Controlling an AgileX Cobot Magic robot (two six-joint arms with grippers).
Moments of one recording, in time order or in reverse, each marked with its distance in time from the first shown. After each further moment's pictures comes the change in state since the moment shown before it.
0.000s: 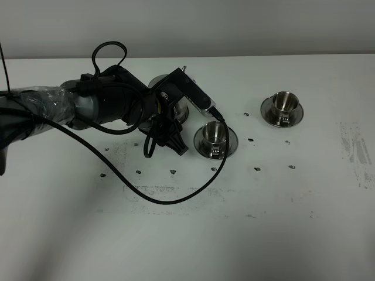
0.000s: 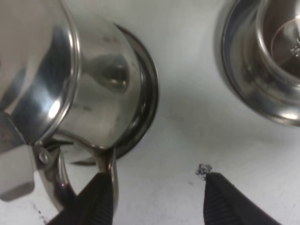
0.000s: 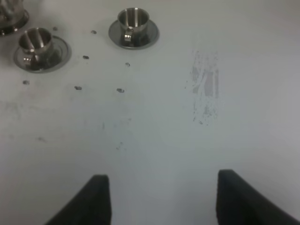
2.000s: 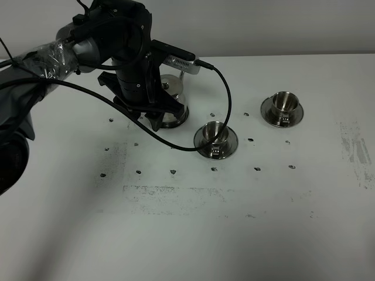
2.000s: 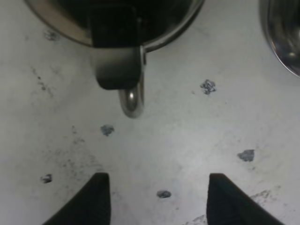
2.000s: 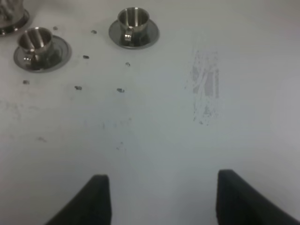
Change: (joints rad) left arm 0.089 0.170 -0.575 -0.256 0.813 -0.087; right arm 0.000 0.000 0.000 0.000 0.000 0.000
